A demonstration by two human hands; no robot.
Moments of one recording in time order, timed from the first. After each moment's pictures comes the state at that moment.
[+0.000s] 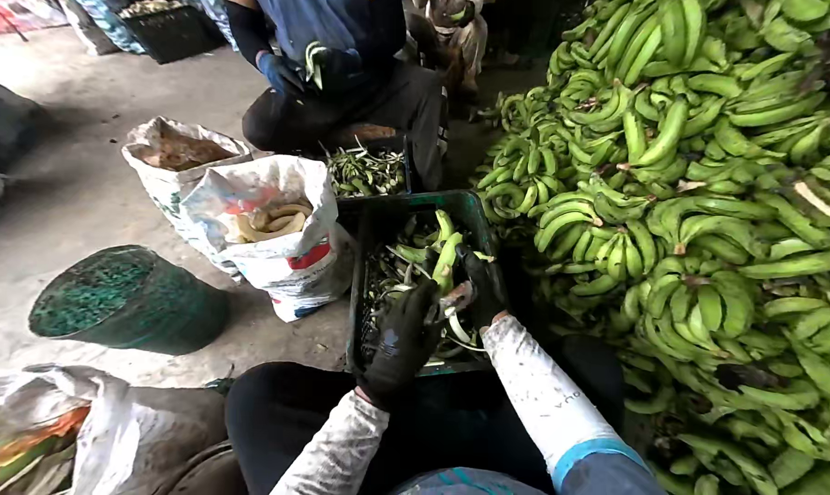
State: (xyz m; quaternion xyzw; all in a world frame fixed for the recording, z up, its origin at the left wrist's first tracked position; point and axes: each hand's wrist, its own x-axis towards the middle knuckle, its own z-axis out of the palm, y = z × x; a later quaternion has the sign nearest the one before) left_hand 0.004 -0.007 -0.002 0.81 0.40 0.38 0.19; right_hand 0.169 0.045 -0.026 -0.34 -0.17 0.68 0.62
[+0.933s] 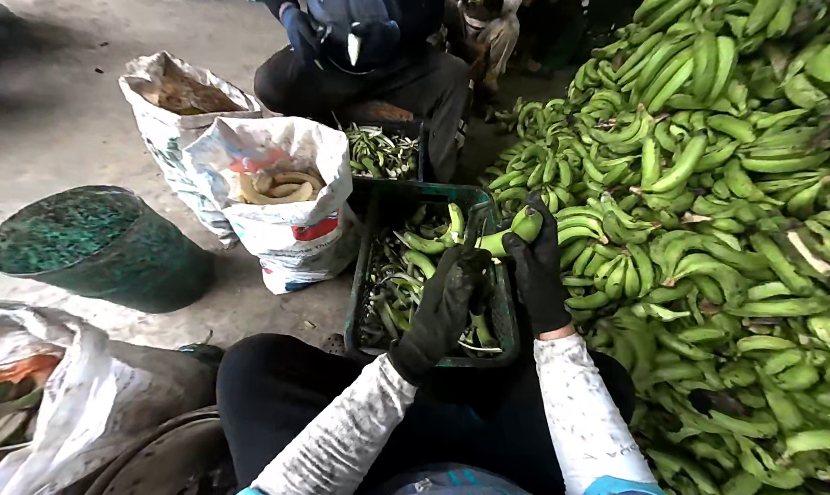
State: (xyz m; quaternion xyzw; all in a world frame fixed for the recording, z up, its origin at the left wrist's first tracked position) left_hand 0.038 -0.004 0.034 0.61 0.26 0.49 0.56; right_hand 0.208 0.003 0.041 -0.48 -0.56 0.27 0.62
